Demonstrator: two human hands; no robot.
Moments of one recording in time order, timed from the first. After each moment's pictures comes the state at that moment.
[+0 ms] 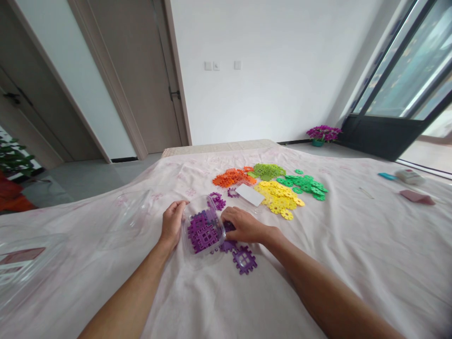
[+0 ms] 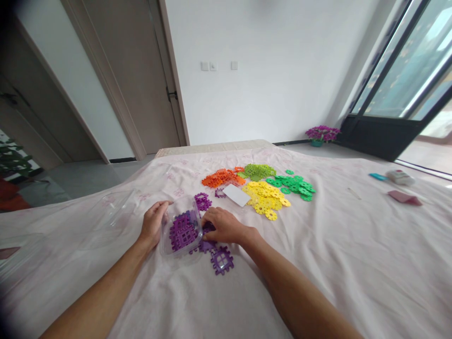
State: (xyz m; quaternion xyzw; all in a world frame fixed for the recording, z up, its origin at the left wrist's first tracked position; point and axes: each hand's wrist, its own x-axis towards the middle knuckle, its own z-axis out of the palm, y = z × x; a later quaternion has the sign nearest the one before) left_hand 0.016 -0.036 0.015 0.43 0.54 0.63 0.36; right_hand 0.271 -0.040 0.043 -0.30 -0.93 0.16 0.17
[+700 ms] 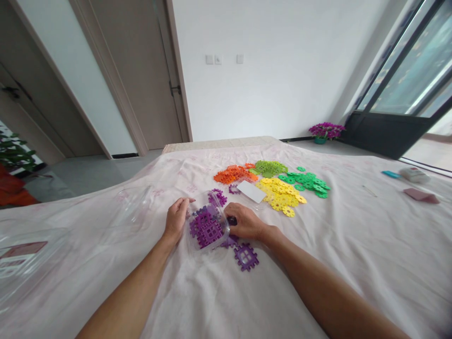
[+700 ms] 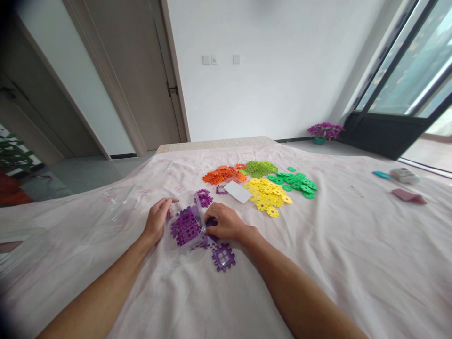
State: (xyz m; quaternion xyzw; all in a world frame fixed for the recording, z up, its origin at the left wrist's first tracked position) left_hand 0.017 -0.037 0.013 0.49 0.54 0.58 0.36; right_hand 0.267 -0.042 0.035 -0.33 -0.89 0.18 0.25
